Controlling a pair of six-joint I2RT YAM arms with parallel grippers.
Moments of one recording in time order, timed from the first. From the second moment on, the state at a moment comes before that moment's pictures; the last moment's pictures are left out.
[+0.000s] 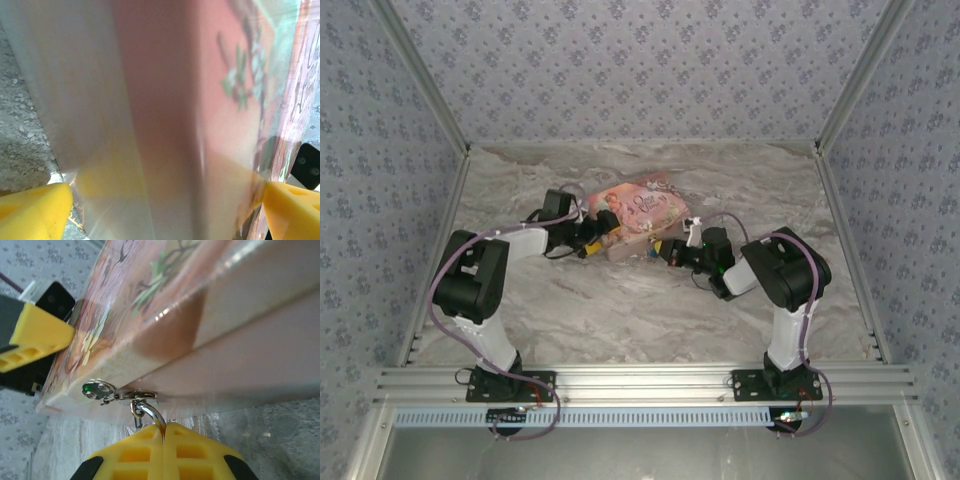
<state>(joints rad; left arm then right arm) -0.32 1.78 0.94 -0.02 0.60 -0.87 0.46 1.92 0.56 1.03 -0.49 0.78</state>
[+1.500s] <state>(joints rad) -0.27 1.55 0.83 -0.10 0.50 -0.87 0.32 1.51 0.52 0.69 -0.33 0.82</state>
